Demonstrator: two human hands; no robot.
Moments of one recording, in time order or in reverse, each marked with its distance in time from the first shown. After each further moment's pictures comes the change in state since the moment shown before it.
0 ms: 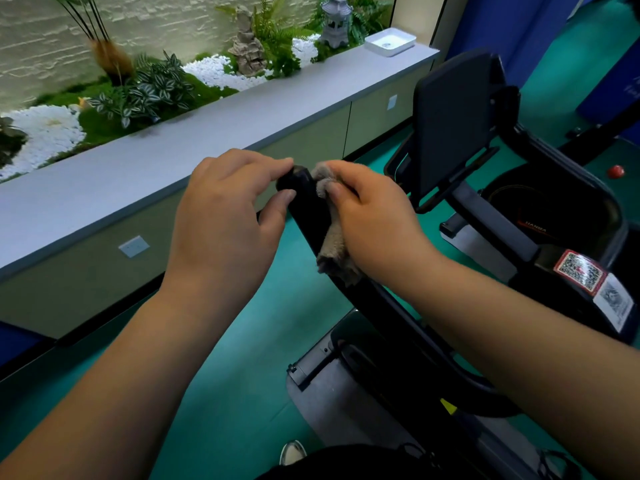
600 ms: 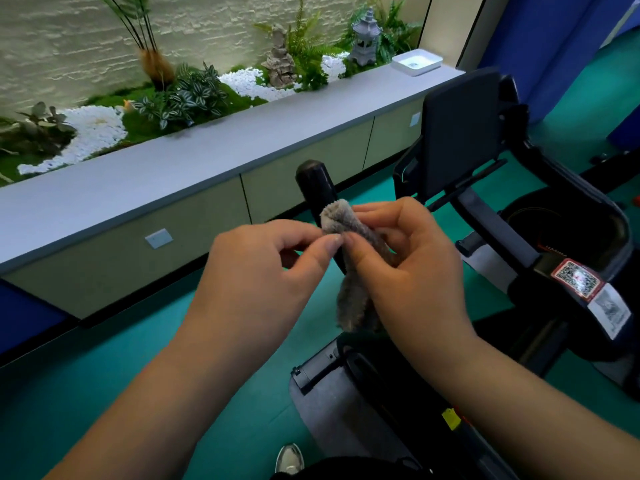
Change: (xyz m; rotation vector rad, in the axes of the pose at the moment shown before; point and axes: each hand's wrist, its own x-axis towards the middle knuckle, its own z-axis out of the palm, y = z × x) left_hand -0.054 0.057 -0.036 -0.333 -0.163 -0.322; right_hand -0.076 0.005 -0.012 0.285 0.127 -0.138
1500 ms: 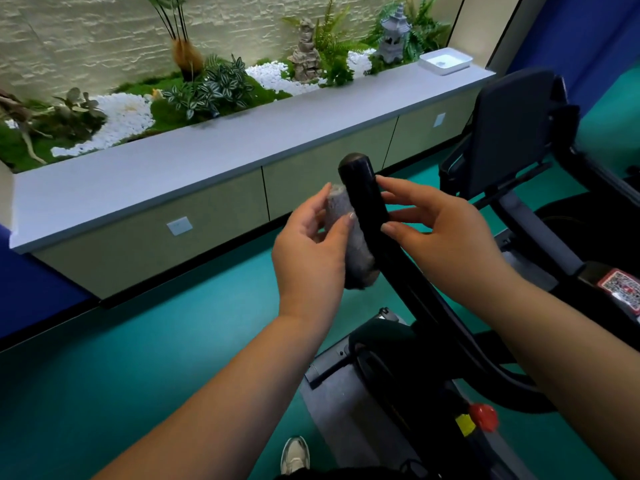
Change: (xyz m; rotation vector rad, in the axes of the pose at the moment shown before) left_hand 0.026 -0.046 0.064 -0.728 0.323 -0.321; right_hand 0.044 0.015 -0.005 -0.253 -0.263 0.062
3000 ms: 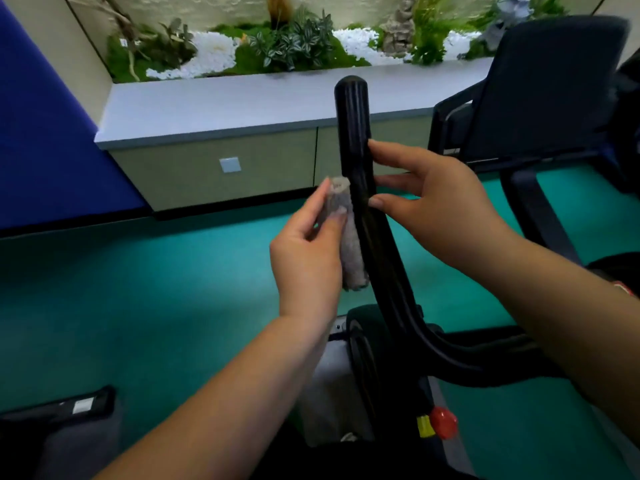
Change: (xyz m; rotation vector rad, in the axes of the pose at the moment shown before) left_hand -0.081 -0.046 0.052 -0.204 0.389 0.035; right_hand 0.003 0.043 -0.032 0.026 -0.365 -0.223
